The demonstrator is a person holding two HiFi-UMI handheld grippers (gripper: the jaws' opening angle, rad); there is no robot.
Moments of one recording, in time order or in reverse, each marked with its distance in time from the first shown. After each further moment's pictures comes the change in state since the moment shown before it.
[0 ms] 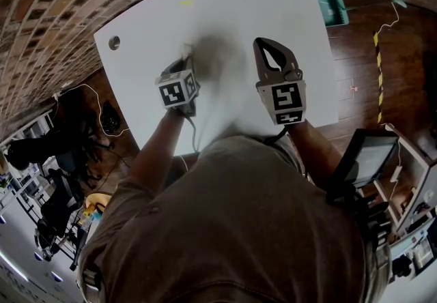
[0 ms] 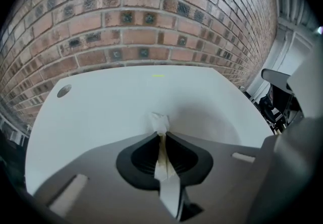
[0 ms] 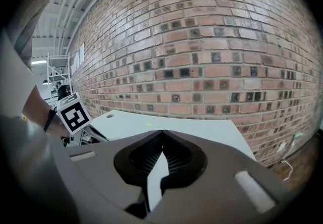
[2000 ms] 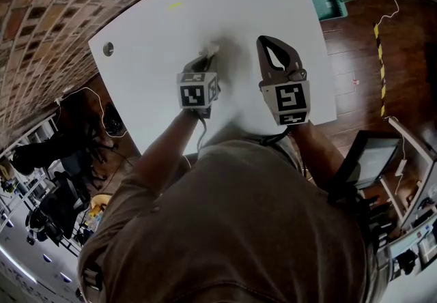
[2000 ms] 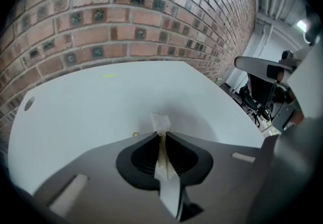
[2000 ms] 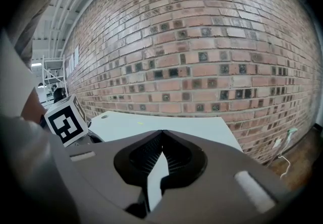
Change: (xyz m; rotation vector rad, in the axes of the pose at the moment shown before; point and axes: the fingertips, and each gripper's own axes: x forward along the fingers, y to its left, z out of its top) left arm 0.016 -0.102 0.001 0.164 0.030 -0.166; right arm -0.010 -0.031 -0.009 0.038 -0.010 -0.037
